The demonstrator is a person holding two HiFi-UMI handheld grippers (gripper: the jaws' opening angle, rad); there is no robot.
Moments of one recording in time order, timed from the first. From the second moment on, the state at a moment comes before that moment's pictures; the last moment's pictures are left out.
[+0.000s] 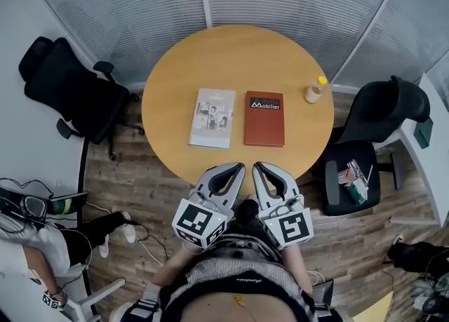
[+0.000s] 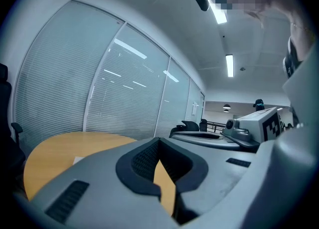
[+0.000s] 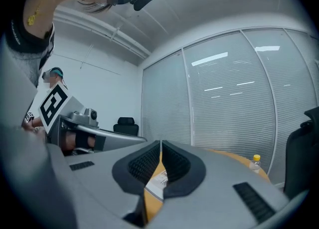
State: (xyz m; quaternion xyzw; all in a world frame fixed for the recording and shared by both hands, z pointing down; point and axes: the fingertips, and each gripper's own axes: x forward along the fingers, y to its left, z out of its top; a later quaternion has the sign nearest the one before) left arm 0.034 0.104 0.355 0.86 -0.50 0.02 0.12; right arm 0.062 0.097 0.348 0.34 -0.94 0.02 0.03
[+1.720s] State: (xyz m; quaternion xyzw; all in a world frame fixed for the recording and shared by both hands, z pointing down) left arm -0.043 -0.025 0.363 0.86 -0.49 0.02 0.14; right arm -0.007 -0.027 0.358 0.34 -0.94 0.02 0.04
